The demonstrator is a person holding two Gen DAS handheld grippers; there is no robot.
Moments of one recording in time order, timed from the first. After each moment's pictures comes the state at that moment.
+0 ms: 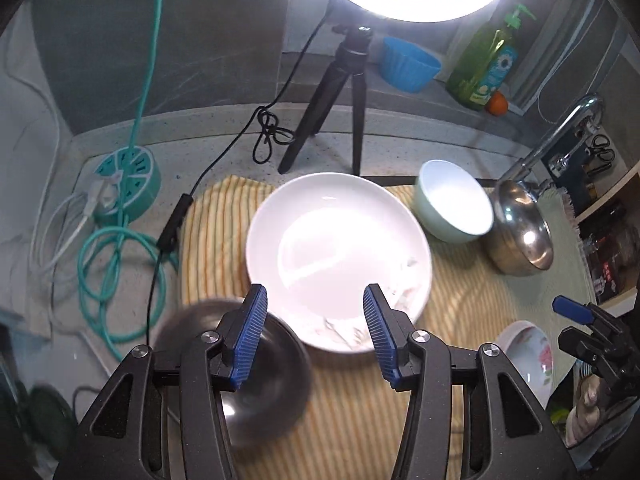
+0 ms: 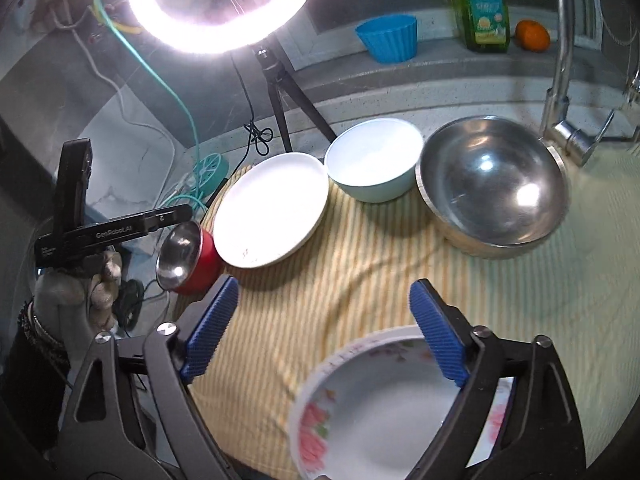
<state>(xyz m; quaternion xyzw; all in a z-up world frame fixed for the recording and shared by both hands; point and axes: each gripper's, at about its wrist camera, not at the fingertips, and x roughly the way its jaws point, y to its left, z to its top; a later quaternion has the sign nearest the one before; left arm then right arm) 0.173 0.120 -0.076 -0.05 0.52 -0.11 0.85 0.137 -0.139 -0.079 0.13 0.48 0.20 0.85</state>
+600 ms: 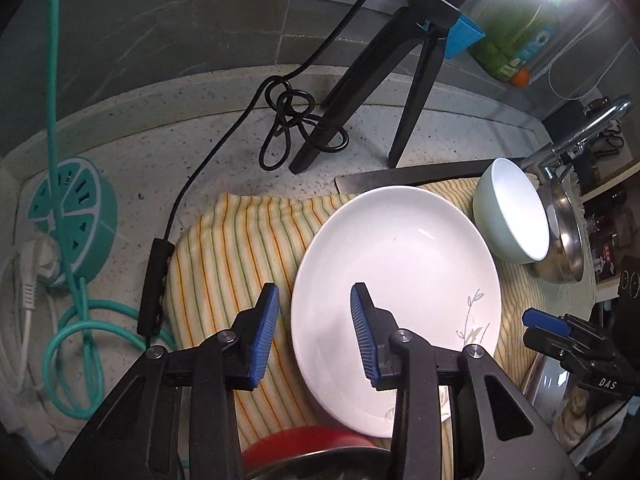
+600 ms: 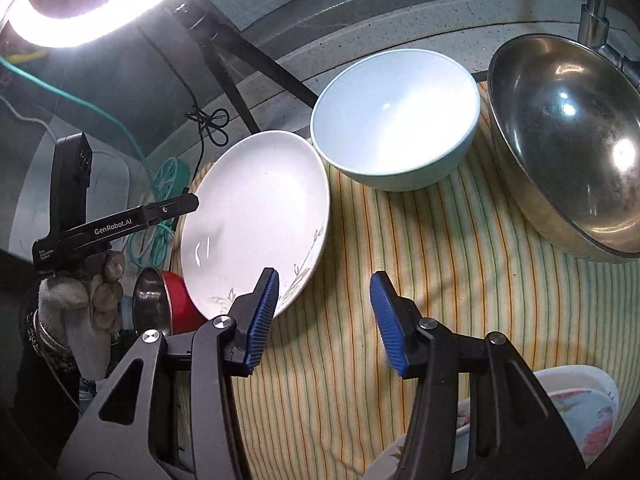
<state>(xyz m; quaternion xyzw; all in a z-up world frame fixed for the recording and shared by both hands) 0.266 0.139 -0.136 -0.03 0.58 -0.18 0.79 0.210 -0.087 -0.147 0.21 0.56 0.14 0.79</state>
